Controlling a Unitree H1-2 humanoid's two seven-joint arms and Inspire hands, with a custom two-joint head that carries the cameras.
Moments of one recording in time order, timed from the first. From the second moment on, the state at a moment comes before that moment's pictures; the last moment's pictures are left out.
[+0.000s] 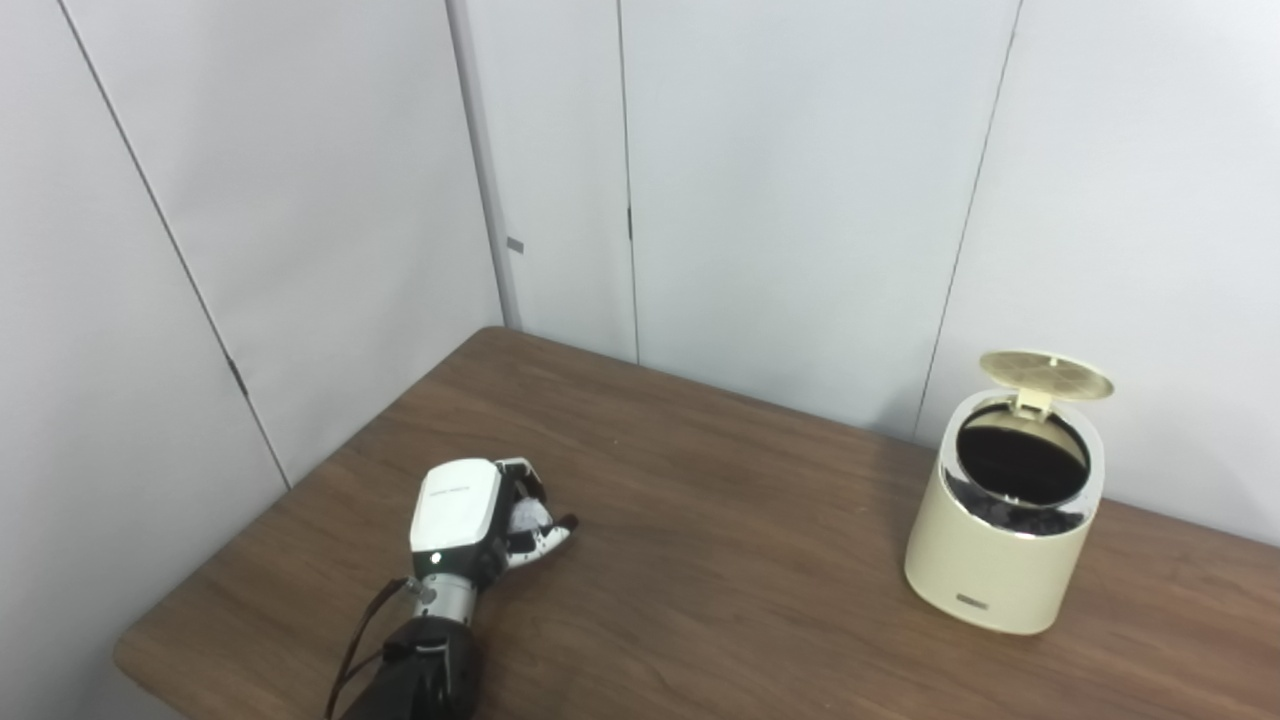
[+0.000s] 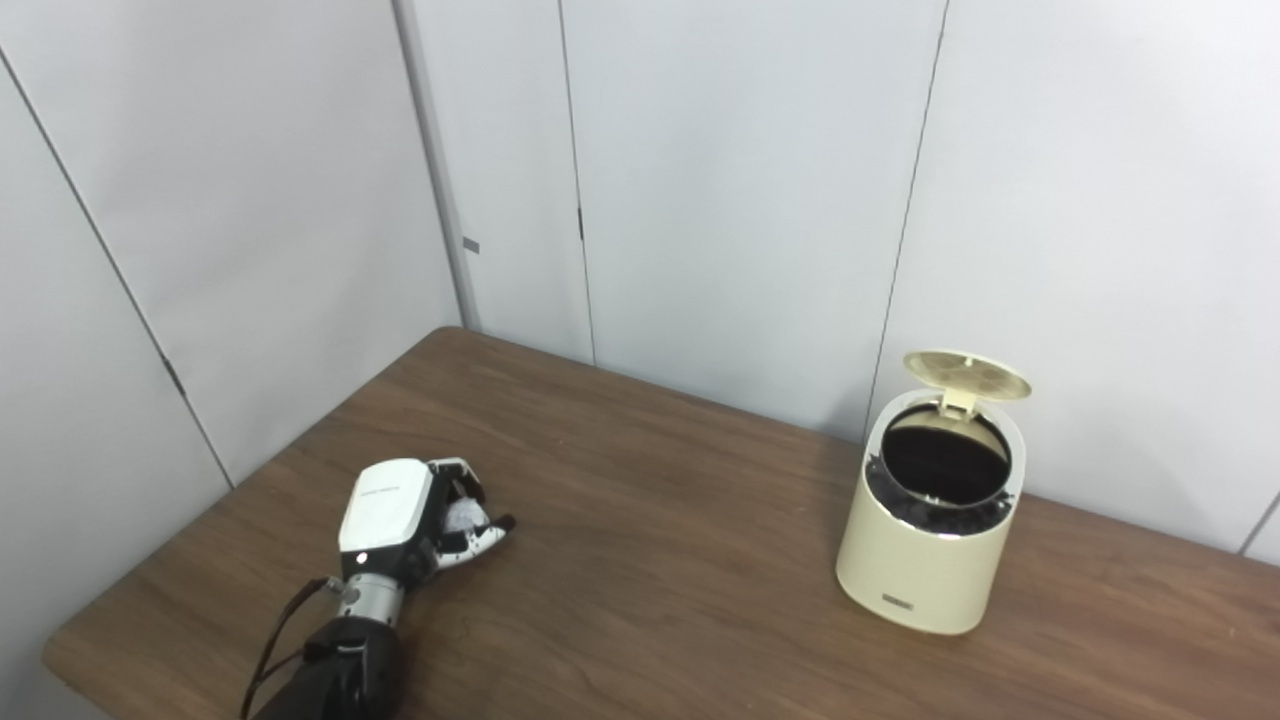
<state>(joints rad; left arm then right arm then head) -0.05 0.42 0.01 0.23 0.79 0.13 0.49 0.04 -0.26 -0.39 -0.21 0.27 -0.24 -0.02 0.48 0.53</state>
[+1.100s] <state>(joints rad) 0.06 0.41 -0.08 -0.05 0.87 0.06 0.45 0.04 -0.17 -0.33 -0.23 0.25 -0.24 -0.03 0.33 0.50</state>
